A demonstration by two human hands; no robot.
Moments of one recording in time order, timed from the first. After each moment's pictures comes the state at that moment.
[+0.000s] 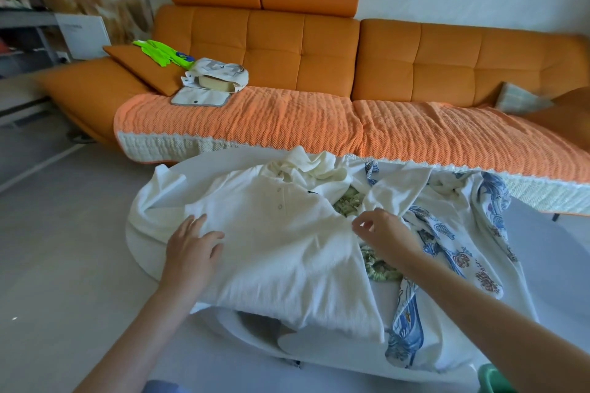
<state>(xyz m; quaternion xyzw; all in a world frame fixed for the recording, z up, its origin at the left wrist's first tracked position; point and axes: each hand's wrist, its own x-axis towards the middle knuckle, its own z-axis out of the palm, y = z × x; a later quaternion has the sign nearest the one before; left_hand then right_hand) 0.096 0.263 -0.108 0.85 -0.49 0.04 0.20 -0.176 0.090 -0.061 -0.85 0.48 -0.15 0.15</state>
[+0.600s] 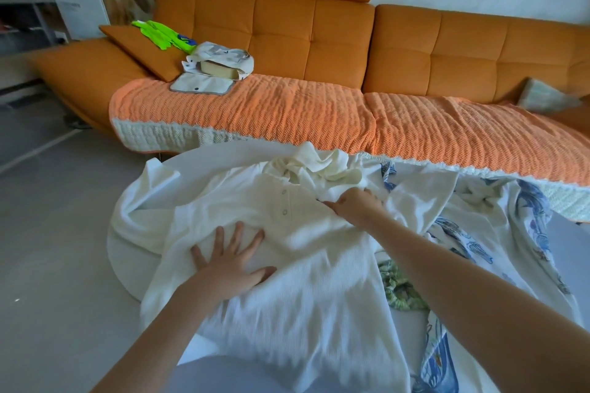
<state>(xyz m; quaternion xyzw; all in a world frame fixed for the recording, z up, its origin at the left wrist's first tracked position) 0.083 0.202 -0.123 0.83 -0.51 -0.21 -0.03 -0.070 -0.008 -0.092 -0.83 0.53 0.00 0.14</state>
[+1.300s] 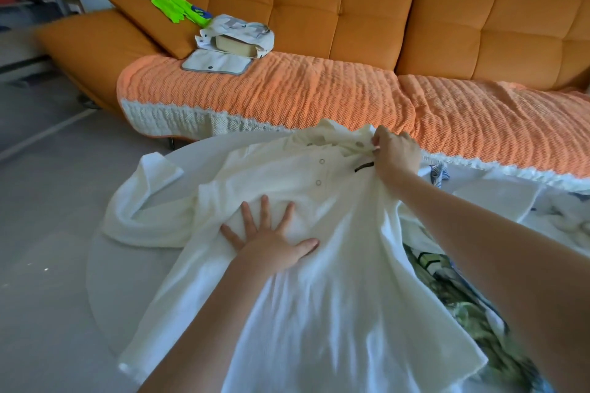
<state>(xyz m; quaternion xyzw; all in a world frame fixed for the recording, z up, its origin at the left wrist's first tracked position) 0.105 0.104 -0.126 0.87 -0.44 -0.24 0.02 -0.002 -0.117 -0.084 -0.83 0.52 -0.21 -0.03</state>
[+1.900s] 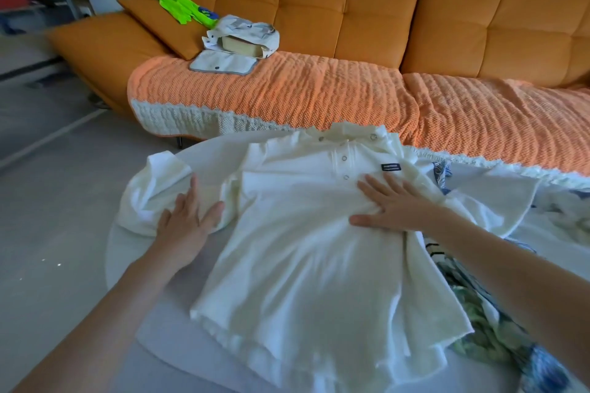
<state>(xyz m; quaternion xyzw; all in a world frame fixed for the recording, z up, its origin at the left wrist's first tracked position) 0.213 0.176 -0.139 0.89 -0.41 -0.15 0.13 -0.057 -0.076 -0.109 -0.91 0.37 0.18 0.06</state>
